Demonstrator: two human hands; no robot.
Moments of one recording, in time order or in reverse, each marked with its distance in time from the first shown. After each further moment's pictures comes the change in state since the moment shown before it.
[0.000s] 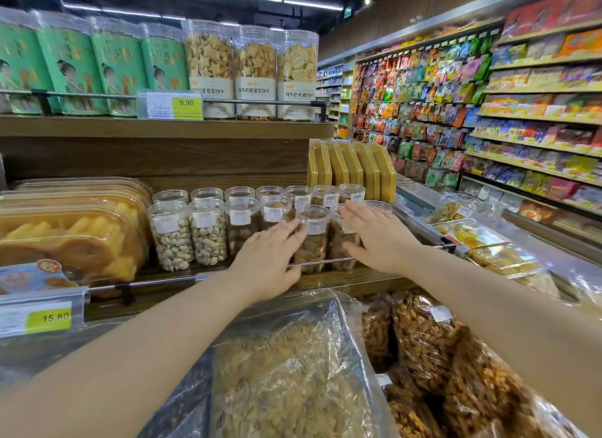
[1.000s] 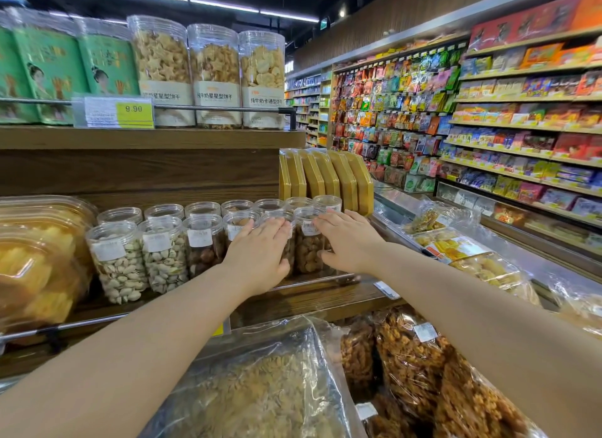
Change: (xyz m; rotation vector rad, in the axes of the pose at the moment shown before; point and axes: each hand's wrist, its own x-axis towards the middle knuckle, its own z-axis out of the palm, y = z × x) left_hand 0.072 0.010 0.006 0.106 -0.015 -0.034; right_hand 0.046 0.028 0.015 -0.059 -0.056 -0.005
